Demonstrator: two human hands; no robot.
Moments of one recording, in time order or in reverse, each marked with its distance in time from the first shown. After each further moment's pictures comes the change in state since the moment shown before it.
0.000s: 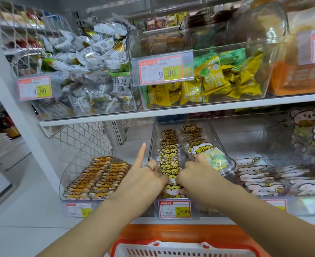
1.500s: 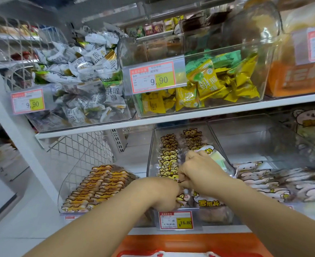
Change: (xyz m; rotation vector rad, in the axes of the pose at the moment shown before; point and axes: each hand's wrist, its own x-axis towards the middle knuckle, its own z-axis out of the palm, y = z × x) left_hand 0.060 0.014 -0.032 -0.473 -0.835 0.032; right_hand 0.025 0.030 0.012 0.351 0.048 0.093
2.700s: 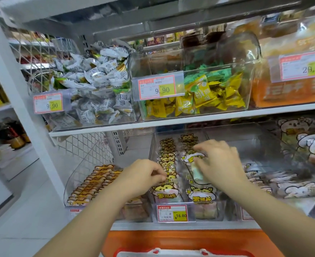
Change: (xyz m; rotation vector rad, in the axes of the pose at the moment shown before) left_hand -0.040 -0.036 0.013 -0.542 0.586 -0.130; right_hand -0.045 0.015 -0.025 0.178 0.444 0.350
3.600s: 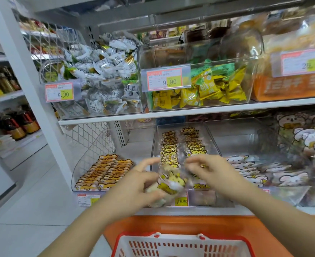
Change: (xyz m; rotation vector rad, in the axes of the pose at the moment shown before) left_hand -0.069 -0.021 0.016 -0.201 0.051 0.216; right_hand -0.040 -0.010 0.000 0.510 -0.297 -0.022
